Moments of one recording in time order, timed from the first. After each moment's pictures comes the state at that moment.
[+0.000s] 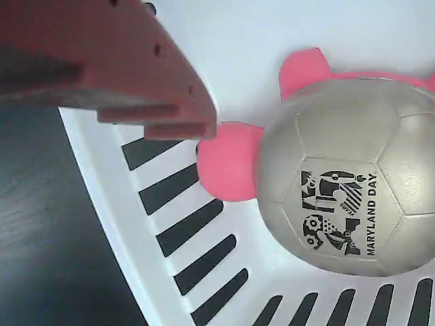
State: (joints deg) arm 33.7 59.7 45.9 89.9 -17.8
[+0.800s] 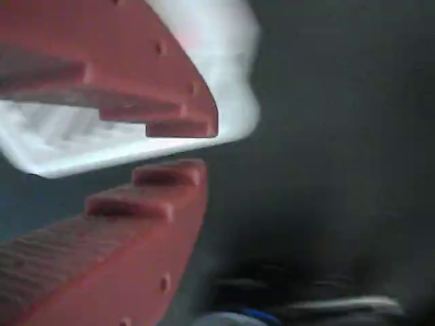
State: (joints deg) arm 9.1 102.6 101.2 50.9 1.5
